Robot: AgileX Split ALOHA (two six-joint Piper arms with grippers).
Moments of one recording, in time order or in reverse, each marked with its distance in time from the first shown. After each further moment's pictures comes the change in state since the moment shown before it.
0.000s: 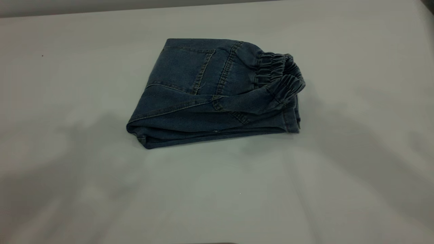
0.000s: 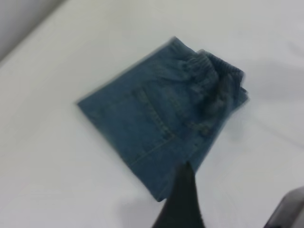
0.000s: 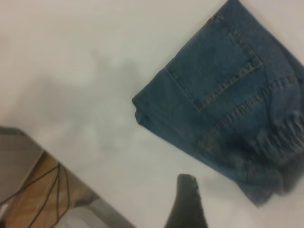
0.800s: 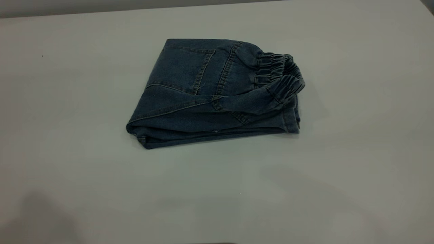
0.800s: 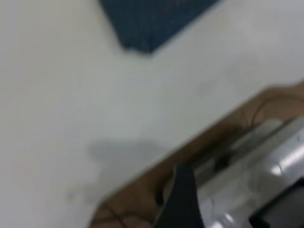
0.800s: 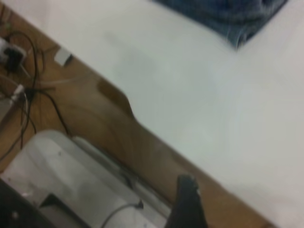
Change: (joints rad) left arm 0.000 -0.493 0.680 0.153 0.000 -0.273; right arm 0.000 -0.964 1.041 -0.069 -0.085 -0.030
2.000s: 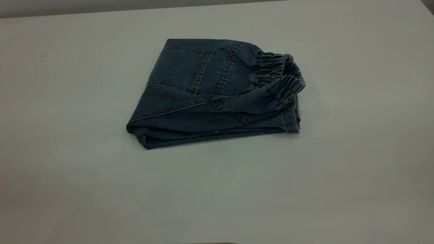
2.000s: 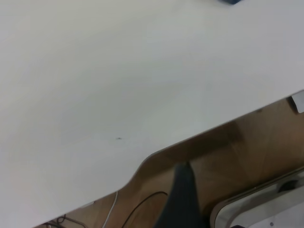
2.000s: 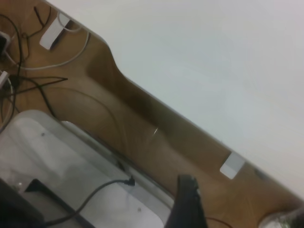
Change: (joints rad) left arm 0.000 -0.554 0.401 0.218 -0.056 -0.167; right arm -0.003 -0.260 0.277 -0.025 -0.041 0.027
